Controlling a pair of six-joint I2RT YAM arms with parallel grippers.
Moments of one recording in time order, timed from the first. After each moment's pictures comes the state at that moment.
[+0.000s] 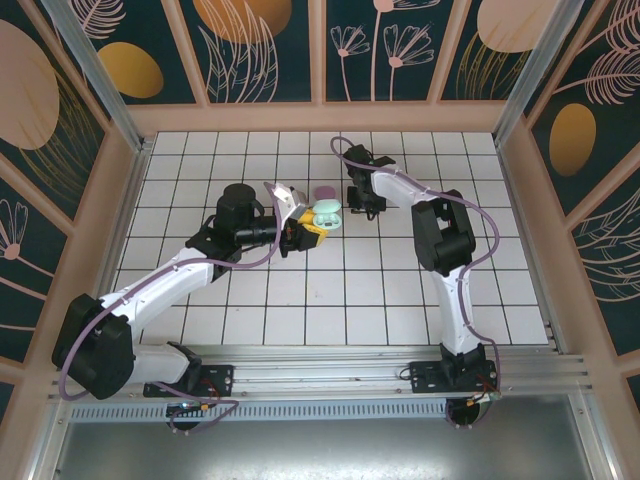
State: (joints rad) left arm -0.57 1.32 0.86 0.16 0.75 0.04; right arm 0.46 2.25 1.79 -0.84 0.13 0.46
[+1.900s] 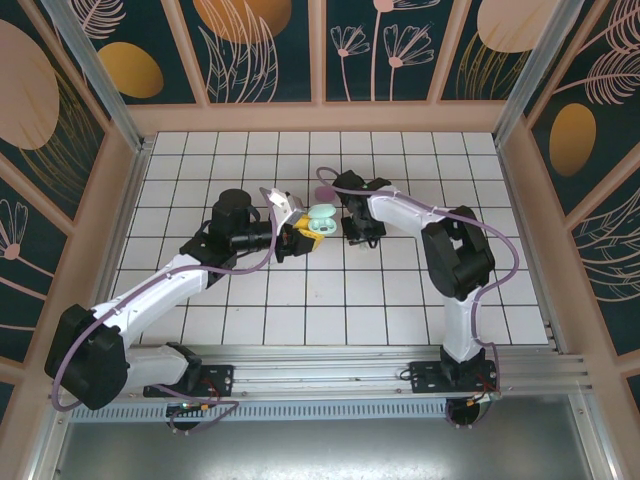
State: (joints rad) left arm -0.57 1.26 0.82 0.12 0.72 0.05; right arm 0.60 1.98 1.47 -0.89 0.12 0.38
